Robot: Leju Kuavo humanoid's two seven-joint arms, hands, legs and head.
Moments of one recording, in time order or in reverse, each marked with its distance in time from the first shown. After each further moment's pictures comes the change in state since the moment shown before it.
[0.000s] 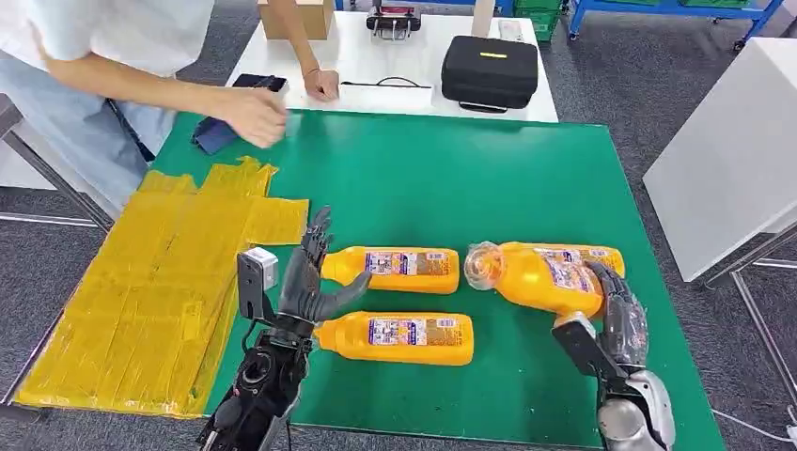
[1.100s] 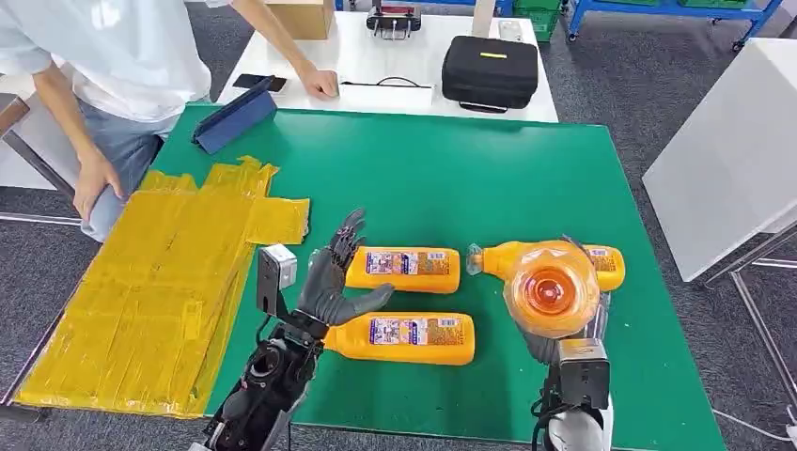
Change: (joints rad) left arm -0.042 -0.002 -0.039 0.048 0.022 -0.168 0.008; right arm 0.122 0.247 0.089 -0.366 -0.263 0.067 -0.139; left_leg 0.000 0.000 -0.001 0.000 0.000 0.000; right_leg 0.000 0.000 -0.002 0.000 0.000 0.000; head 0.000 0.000
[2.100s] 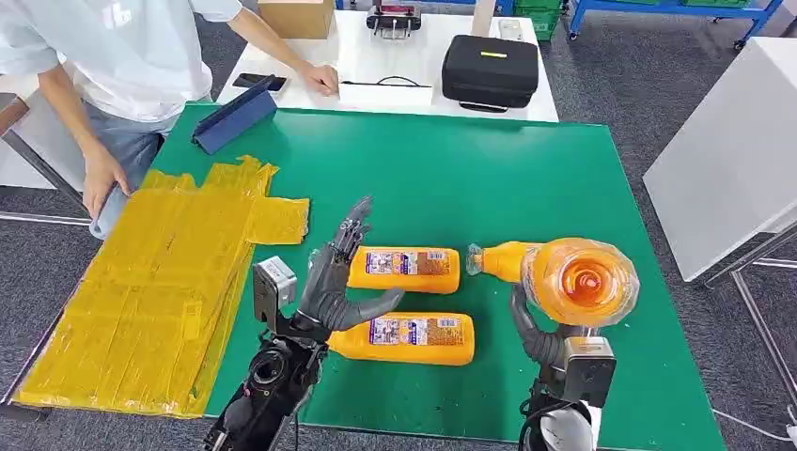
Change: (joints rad) left arm 0.032 -0.012 -0.045 -0.140 -0.109 0.004 -0.094; right arm -0.021 0.050 -0.016 0.088 -0.105 0.007 -0.049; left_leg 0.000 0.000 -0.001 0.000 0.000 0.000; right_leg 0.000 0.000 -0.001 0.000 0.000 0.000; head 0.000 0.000
